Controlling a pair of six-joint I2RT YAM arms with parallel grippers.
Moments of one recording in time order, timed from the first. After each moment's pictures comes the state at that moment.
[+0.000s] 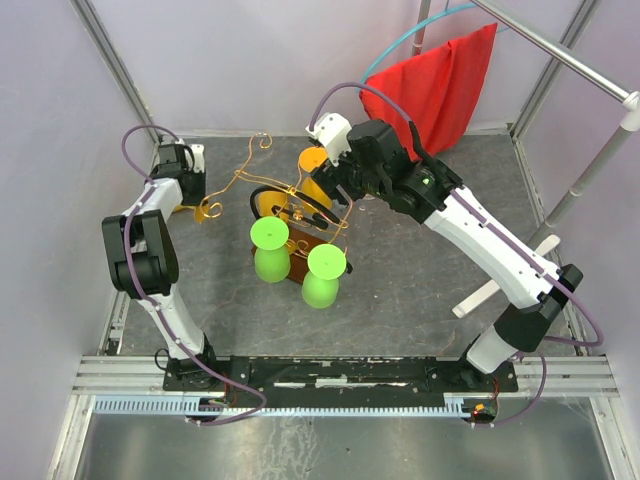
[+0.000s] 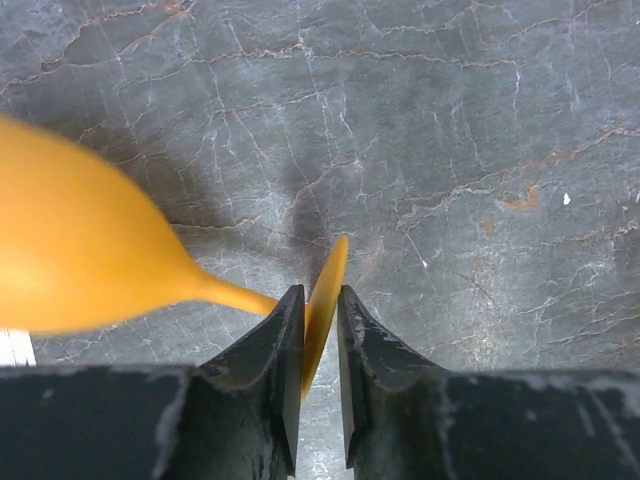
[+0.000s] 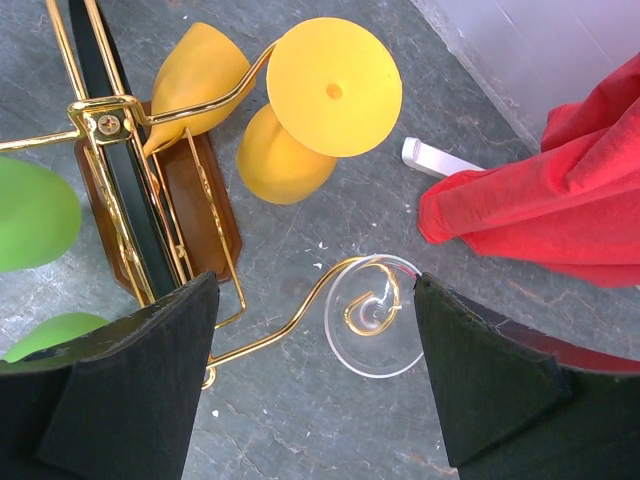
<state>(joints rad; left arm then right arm) 0.16 1.90 1.37 -0.37 0.08 0.19 0.81 1.60 1.85 -0.80 0.18 -0.22</state>
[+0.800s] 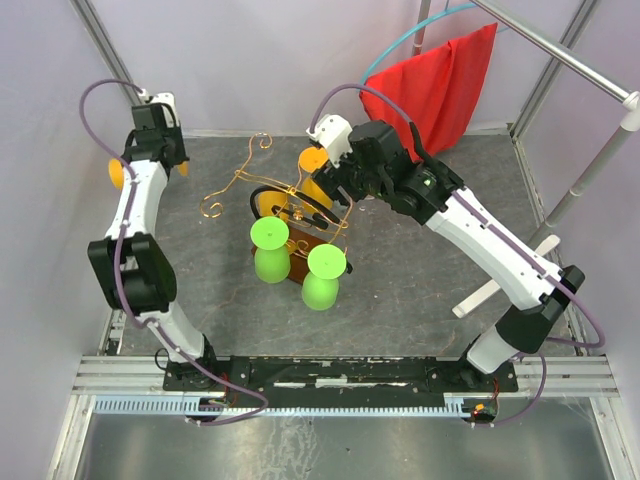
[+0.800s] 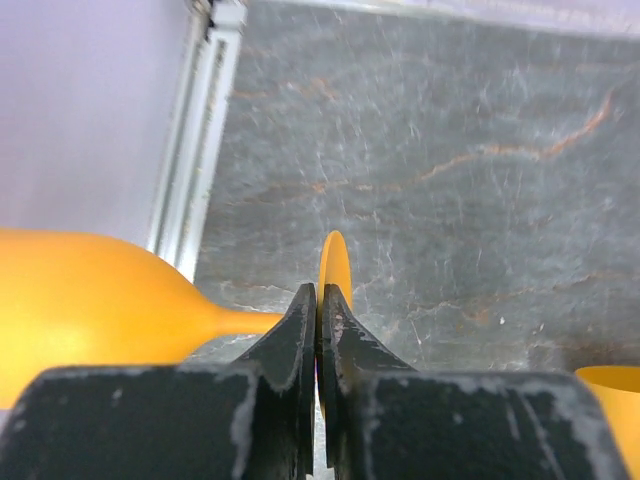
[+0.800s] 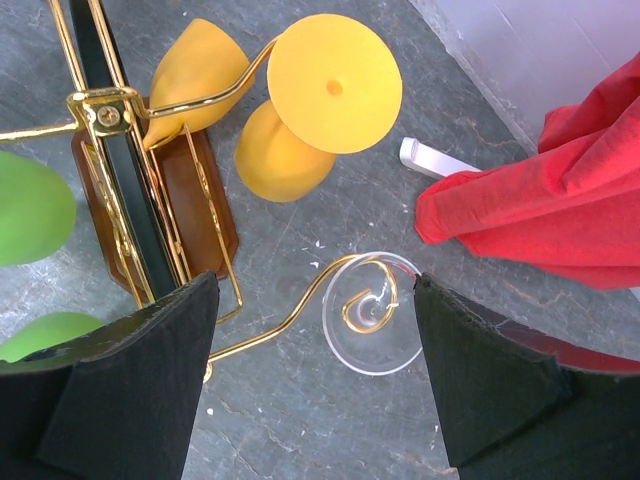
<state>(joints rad) 0.14 1.80 1.61 -0.46 -0.08 0.08 0.81 1.59 1.85 -0.80 0.18 -0.23</state>
